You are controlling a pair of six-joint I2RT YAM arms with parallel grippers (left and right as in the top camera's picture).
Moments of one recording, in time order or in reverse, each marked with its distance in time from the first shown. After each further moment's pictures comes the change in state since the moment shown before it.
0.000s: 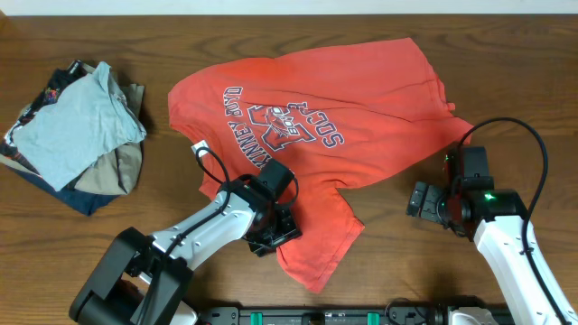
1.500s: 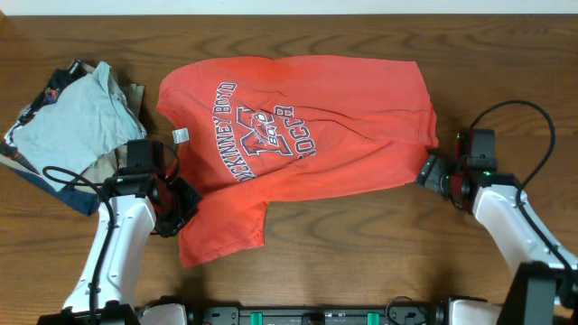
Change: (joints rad) left arm 0.739 -0.272 0.023 -0.251 -0.221 0.342; right arm -0.121 0.287 0.002 0.433 -0.063 0.030
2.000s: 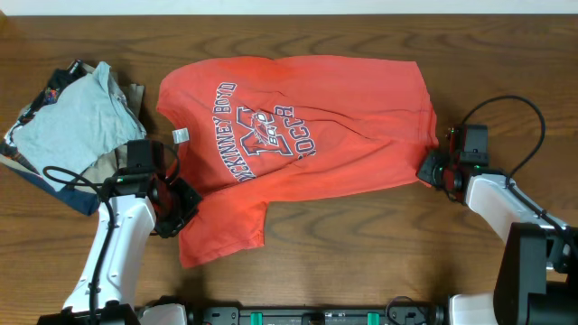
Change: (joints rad) left arm 0.000 0.000 0.000 -0.007 0.000 0.003; right arm -0.003 0.135 0.000 0.187 -0.070 0.016
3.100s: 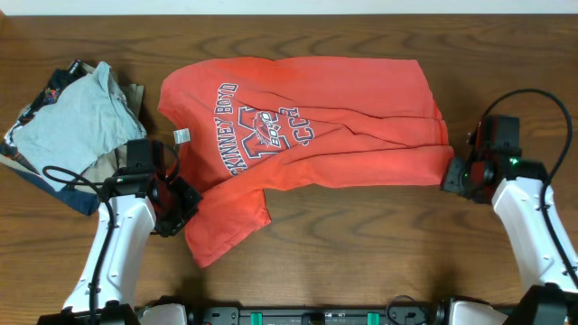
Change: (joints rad) left arm 0.000 0.000 0.000 0.011 0.000 0.000; right arm -0.065 -0.213 0.130 -0.471 0.122 -0.222
